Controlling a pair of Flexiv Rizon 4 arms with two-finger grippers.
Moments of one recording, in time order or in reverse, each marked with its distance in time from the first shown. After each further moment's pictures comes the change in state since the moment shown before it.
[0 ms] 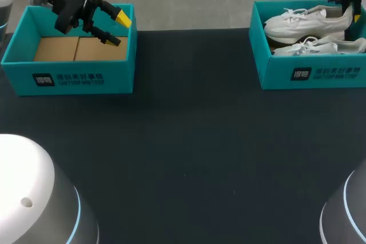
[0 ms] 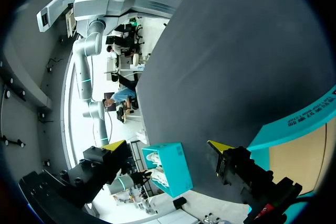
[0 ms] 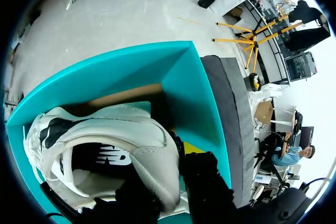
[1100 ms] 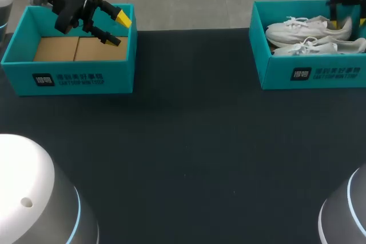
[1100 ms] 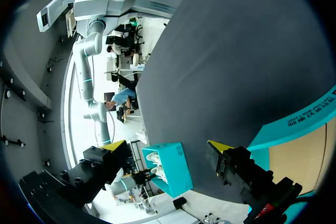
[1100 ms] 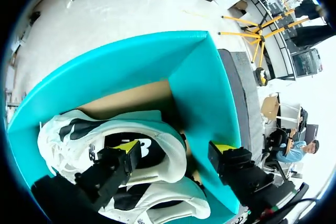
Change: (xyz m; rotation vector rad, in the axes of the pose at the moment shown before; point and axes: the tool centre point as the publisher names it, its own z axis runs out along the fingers) left arm 0.000 0.000 0.000 0.000 0.000 0.000; right arm 0.011 0.002 0.012 0.057 0.051 0.006
